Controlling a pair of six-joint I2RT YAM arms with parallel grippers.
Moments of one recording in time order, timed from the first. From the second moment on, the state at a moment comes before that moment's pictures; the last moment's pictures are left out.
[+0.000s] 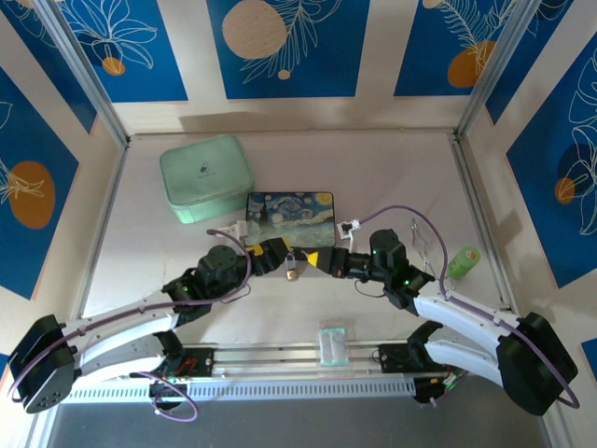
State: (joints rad) left arm -0.91 0.97 0.44 0.19 -0.21 -0.98; right arm 0.65 0.99 0.37 0.28 -0.54 0.93
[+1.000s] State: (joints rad) left arm -0.96 1.56 0.59 0.16 -0.18 -0.98; right arm 0.65 0.98 0.37 0.03 -0.38 0.88
